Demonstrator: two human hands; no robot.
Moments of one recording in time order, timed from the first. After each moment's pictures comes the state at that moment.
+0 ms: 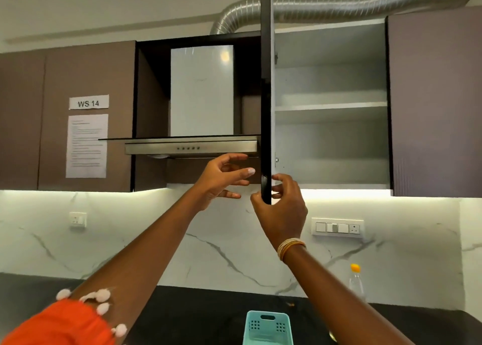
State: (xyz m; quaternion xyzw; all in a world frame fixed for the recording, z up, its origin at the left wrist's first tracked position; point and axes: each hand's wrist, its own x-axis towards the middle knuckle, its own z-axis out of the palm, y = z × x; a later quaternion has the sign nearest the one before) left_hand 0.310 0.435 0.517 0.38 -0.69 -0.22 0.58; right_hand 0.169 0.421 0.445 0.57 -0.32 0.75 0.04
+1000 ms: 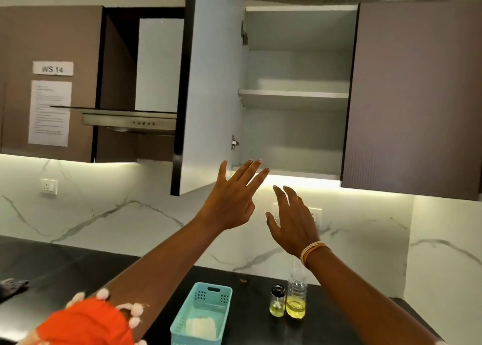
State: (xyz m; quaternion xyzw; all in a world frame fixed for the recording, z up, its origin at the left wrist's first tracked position) left_hand 0.117 0.391 0.440 0.45 -0.70 0.48 0.28; right_hand -0.059 0.364 0.397 0.75 -0.47 0.41 0.21
